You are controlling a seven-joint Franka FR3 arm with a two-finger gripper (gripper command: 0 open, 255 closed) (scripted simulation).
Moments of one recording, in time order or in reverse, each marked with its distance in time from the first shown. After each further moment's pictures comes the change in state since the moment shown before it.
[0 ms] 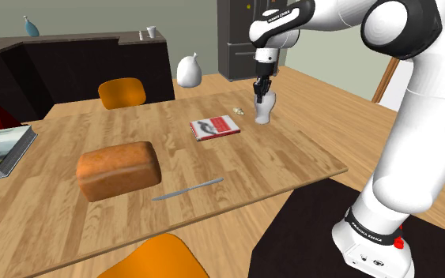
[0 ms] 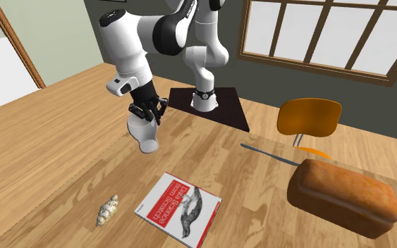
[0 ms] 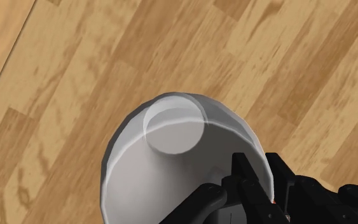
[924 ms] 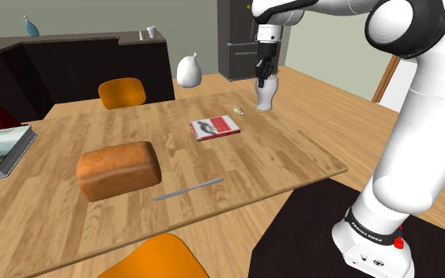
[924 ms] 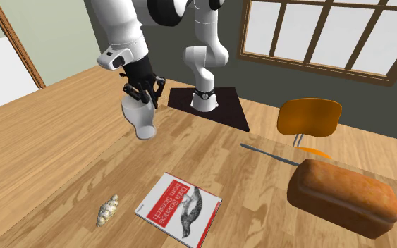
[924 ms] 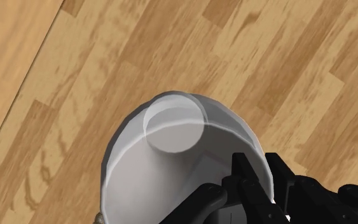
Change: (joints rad) arm -0.002 -0.021 -0.003 0.163 -0.012 -0.180 0.024
